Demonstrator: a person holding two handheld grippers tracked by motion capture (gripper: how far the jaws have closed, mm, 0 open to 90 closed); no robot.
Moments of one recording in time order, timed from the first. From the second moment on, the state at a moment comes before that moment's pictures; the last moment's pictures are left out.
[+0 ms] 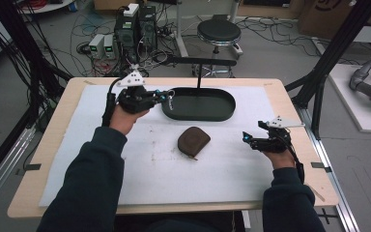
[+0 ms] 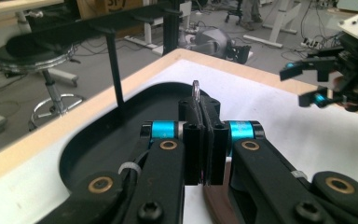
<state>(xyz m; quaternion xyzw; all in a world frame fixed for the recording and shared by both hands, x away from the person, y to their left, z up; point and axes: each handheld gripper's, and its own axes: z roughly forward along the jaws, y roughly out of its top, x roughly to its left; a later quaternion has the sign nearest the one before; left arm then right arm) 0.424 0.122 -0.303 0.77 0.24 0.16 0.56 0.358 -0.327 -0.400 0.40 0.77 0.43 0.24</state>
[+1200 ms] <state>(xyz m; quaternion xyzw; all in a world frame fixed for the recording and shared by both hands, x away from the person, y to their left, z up) 0.551 0.106 -0.310 0.76 0.31 0.21 0.53 0.358 -0.329 -0.402 0.40 0.77 0.44 0.23</state>
